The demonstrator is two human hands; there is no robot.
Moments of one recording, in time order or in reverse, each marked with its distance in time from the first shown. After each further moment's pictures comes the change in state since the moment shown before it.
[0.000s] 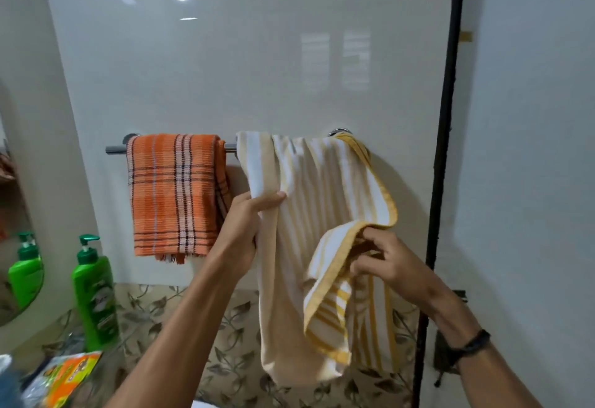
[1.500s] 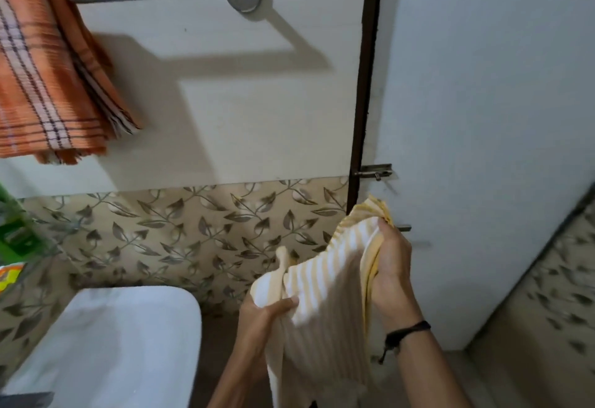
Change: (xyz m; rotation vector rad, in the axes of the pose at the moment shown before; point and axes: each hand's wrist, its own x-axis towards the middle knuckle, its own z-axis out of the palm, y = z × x) left_hand -0.199 -0.267 0.043 0.013 0.107 -0.754; right_hand -0.150 0.162 0.025 0.801 0.968 0.782
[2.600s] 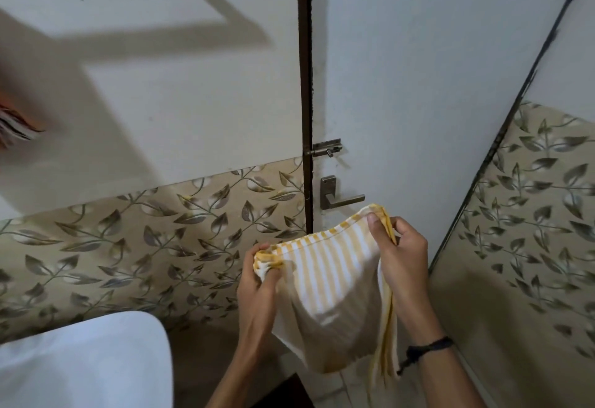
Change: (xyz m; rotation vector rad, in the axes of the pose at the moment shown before) left_hand 0.017 0.001 0.034 0.308 -0.075 0.490; right_hand -0.050 -0.009 -0.061 -0.456 0.128 -0.461
